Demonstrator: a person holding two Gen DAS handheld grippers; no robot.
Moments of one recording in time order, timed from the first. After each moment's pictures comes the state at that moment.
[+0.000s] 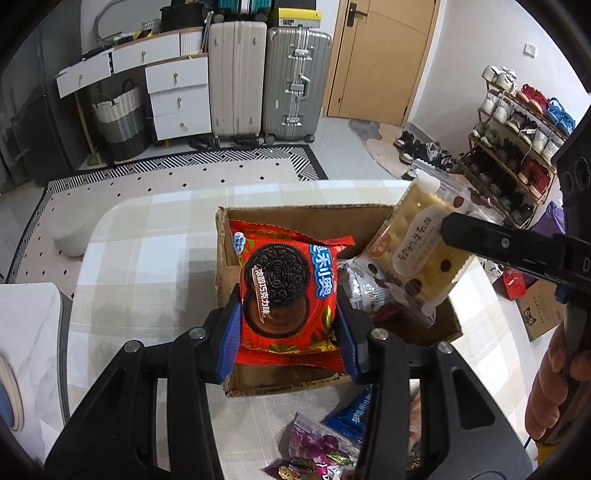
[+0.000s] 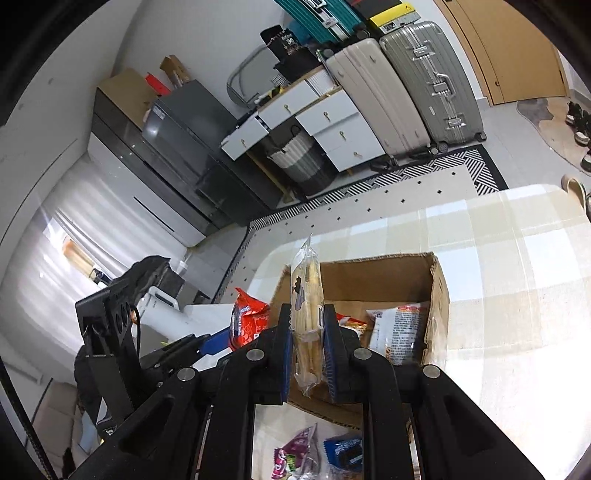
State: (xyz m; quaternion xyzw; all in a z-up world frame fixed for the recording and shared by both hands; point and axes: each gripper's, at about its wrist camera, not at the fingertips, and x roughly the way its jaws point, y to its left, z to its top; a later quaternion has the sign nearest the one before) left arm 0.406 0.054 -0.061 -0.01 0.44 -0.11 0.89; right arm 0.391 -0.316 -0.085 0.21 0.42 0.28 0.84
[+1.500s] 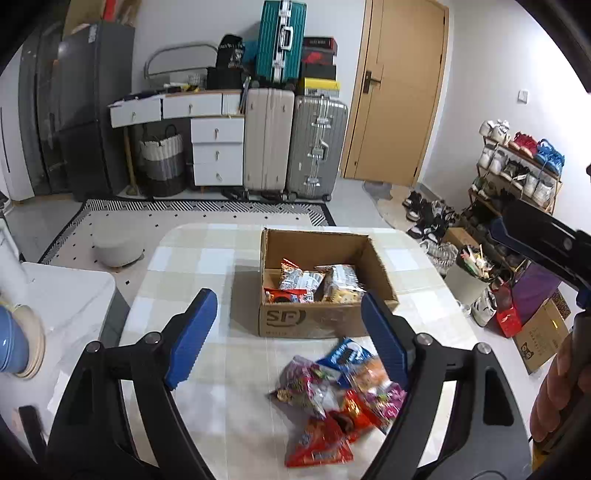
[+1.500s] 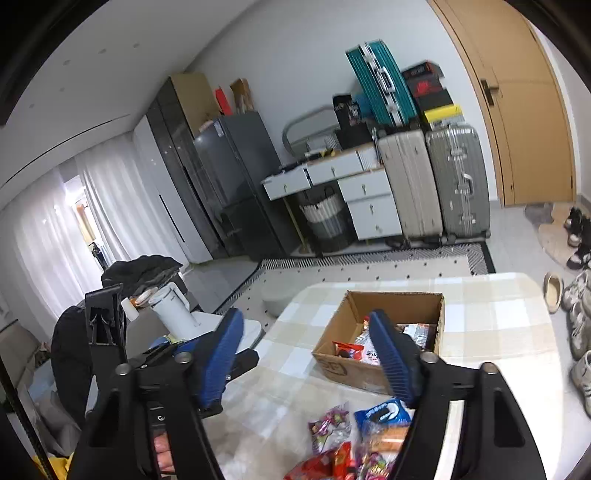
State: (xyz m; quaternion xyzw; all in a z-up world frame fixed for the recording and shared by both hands) left arm 0.201 0.102 0.041 -0.04 0.31 -0.05 0.95; right arm 0.206 -0.298 0.031 0.12 0.26 0.30 0.91
